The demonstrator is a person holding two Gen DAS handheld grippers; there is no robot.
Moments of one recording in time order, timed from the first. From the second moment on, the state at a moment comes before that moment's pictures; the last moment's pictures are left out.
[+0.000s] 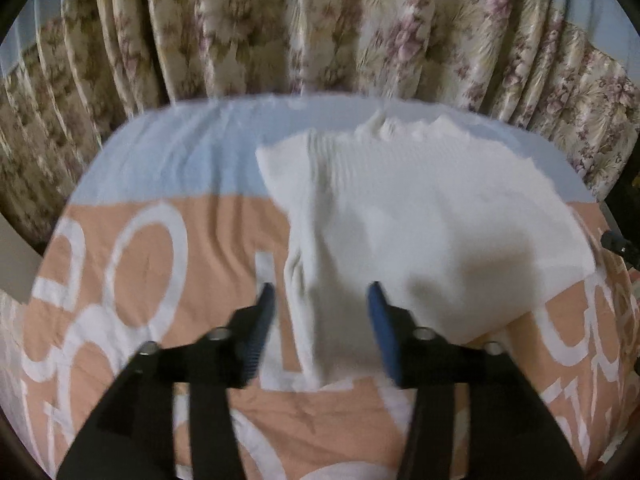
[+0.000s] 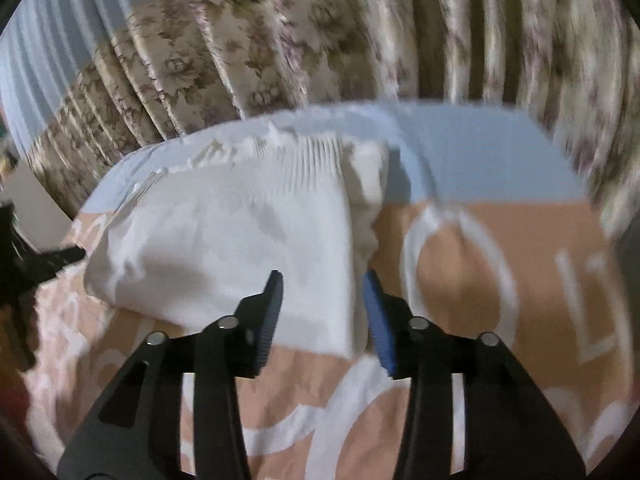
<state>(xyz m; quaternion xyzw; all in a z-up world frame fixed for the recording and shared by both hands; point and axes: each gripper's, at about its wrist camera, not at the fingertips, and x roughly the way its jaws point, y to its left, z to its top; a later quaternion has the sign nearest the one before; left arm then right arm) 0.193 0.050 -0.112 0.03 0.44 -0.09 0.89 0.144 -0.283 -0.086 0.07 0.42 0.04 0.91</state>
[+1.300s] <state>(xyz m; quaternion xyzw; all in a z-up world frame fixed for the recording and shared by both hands) 0.229 -0.016 -0.127 0.01 0.47 -0.06 0.88 0.186 -0.254 -0.096 0.06 0.40 0.03 0.91</state>
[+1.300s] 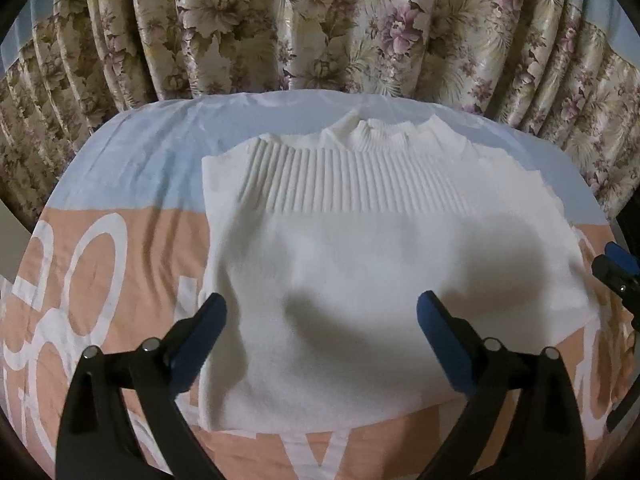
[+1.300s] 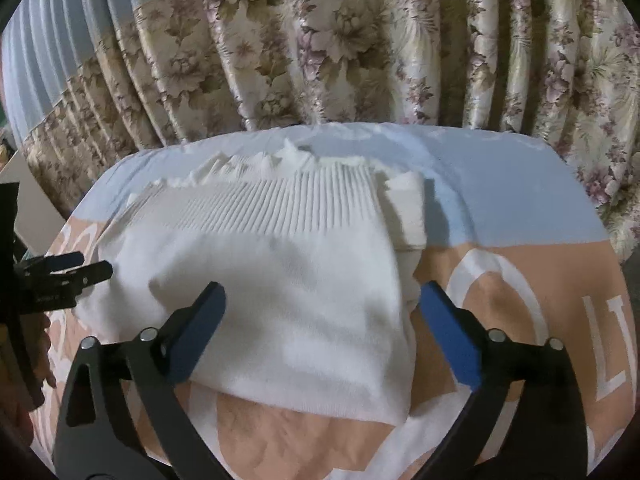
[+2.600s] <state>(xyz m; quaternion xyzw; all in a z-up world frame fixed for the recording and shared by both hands) 0.287 -0.089 -0.158 0.06 0.49 -0.06 0.87 0.239 -0.314 -0.149 0.18 0.45 0.08 0.87</state>
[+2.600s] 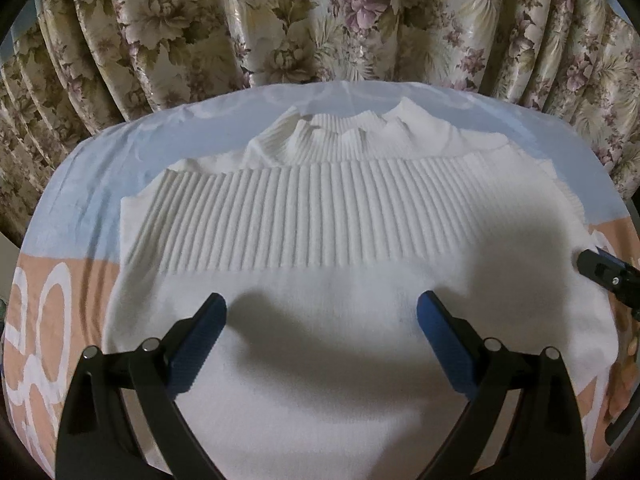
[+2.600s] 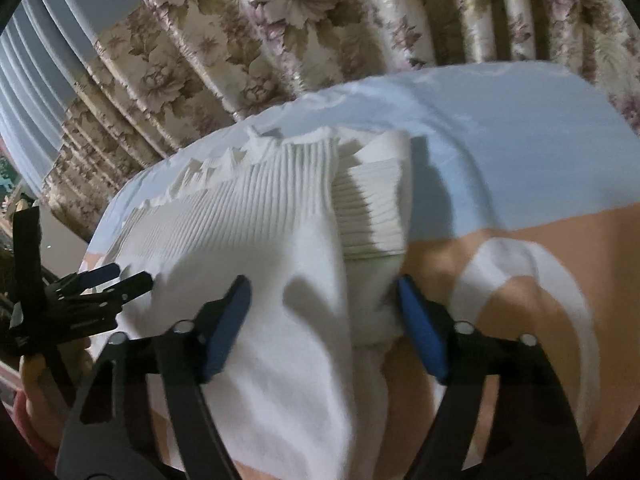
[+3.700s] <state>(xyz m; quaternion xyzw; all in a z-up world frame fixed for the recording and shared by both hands) 0.294 -0.110 -0.163 0.08 0.49 -0.09 0.86 0.250 -0.271 -0.111 0.11 0.44 0.06 0.89</state>
